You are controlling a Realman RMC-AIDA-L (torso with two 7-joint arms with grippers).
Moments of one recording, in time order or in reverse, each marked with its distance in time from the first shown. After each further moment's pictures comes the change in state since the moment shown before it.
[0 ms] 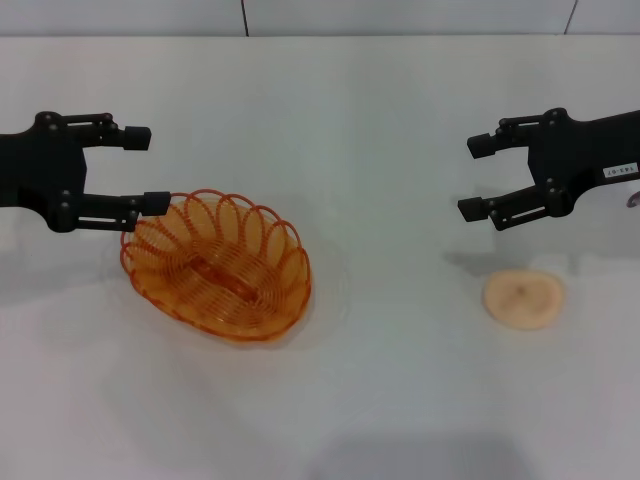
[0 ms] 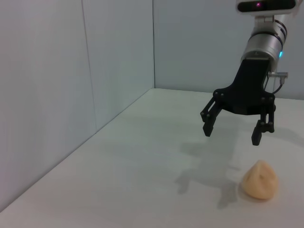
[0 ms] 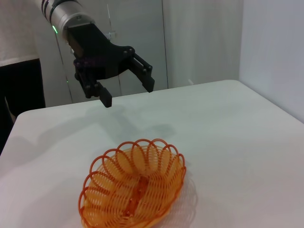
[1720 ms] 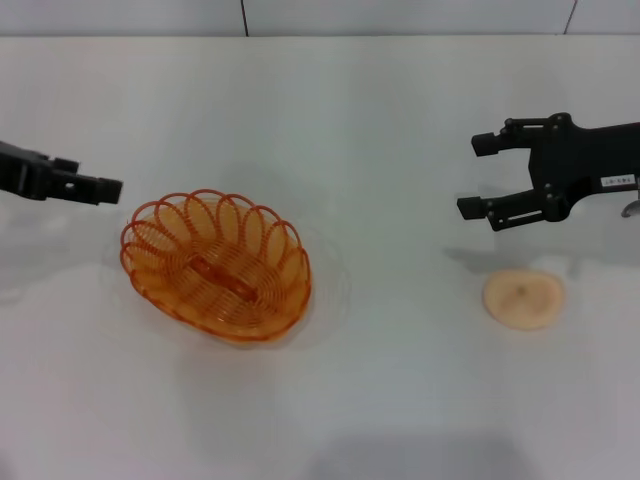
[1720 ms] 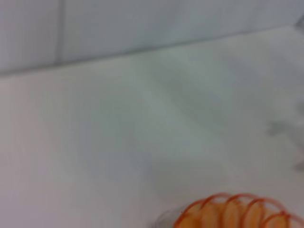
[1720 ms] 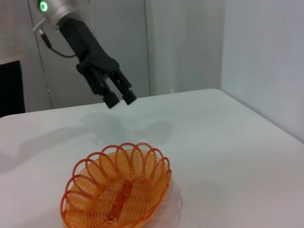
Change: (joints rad) left arm -0.003 -0.089 0.016 0.459 0.395 -0.013 -0.925; right arm -0.059 0.037 0.012 -0.029 0.028 0.050 -0.054
